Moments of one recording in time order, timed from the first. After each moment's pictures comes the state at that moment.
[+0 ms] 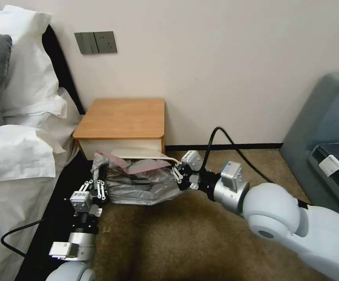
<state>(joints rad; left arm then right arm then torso) 1.71 -1.42 -0.59 -2.17 -0.17 -0.32 0.02 -0.61 0.67 -0.28 2.35 0.89 -0.47 0.18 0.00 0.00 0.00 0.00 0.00</state>
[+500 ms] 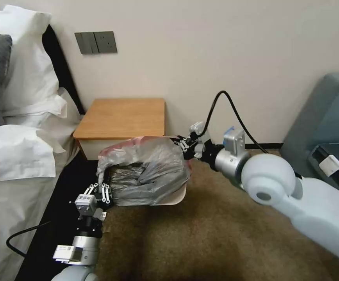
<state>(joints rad) 1.74 -1.43 -0.58 -2.19 -0.18 -0.33 0.04 -0.46 0.73 -0.28 2.19 1.14 -0.62 0.34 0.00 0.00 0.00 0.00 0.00</state>
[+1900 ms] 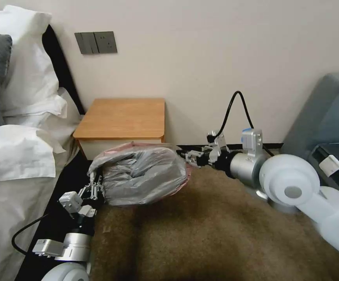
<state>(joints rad) 1.72 -1.43 -0.64 -2.19 -0.64 -0.17 0.13 -0.68 0.70 -0.06 2.31 1.48 -0.65 0.54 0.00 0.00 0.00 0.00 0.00</state>
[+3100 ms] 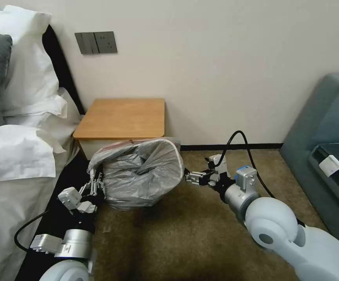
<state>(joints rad) 1.73 -1.43 -0.62 -2.26 -0.72 -0.09 0.06 -0.98 0.79 -0.07 2.25 0.95 -0.45 0.50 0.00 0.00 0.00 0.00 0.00</state>
